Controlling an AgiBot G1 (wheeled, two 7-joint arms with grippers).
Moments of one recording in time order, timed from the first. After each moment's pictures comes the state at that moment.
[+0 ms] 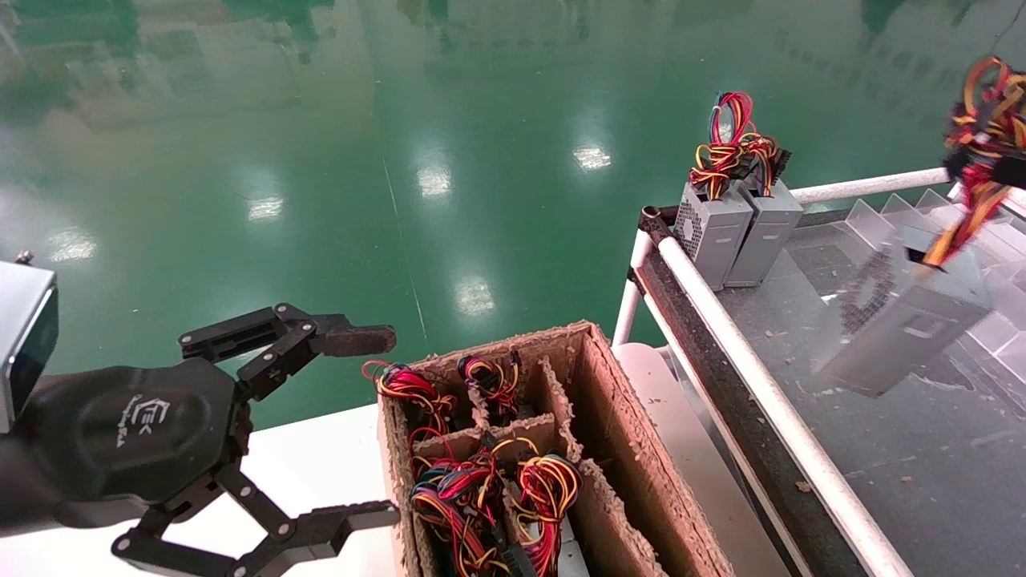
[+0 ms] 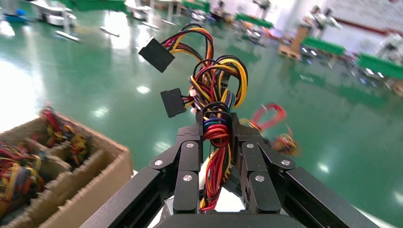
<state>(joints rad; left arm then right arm) -1.08 0.60 0.31 -1.28 0.71 1.48 -0.17 1.41 -0.35 -0.52 0.62 -0.64 -1.47 -0.09</state>
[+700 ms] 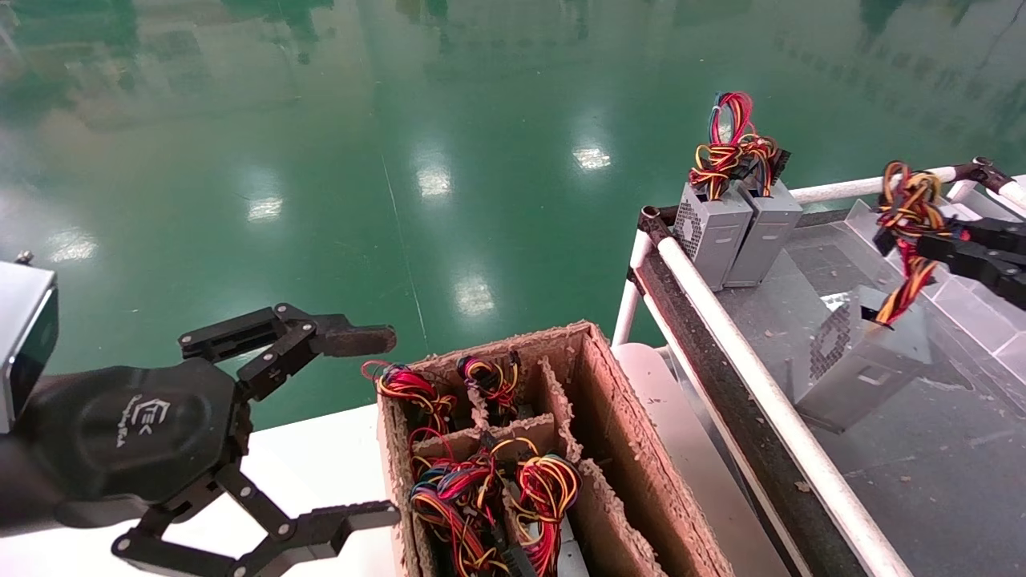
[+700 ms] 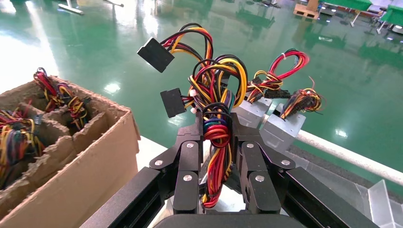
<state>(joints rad) -1.08 0.60 0.31 -1.28 0.71 1.48 -0.17 1.58 -0.50 -0.62 0.32 -0.84 -1.54 -0.17</state>
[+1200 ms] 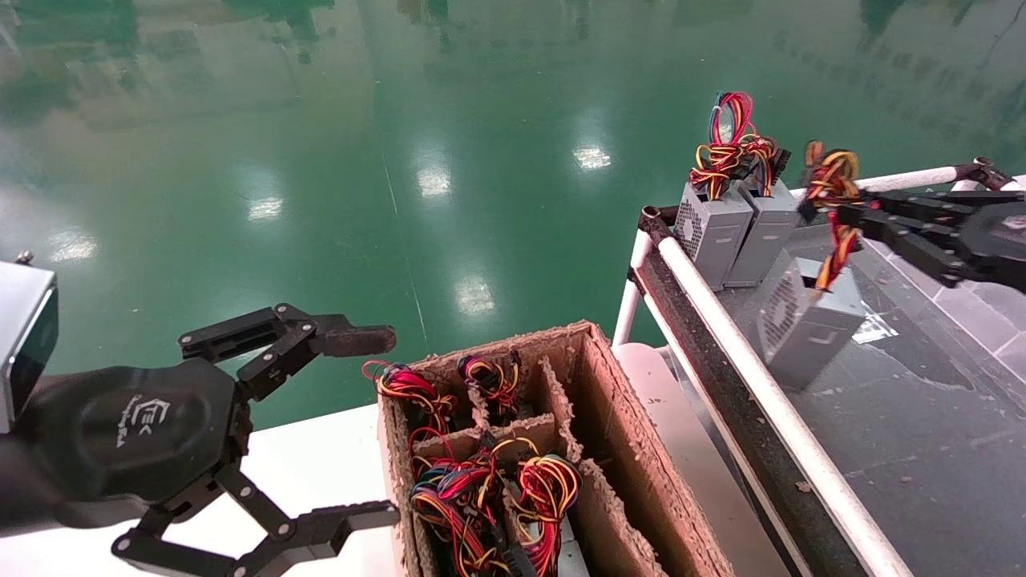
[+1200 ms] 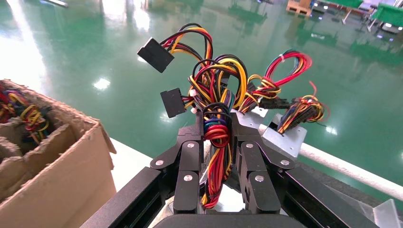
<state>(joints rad) -1.08 0.60 0.31 -1.28 0.71 1.48 -0.17 1.70 -0.68 -0.66 0.15 -0.93 -1.42 -0.25</state>
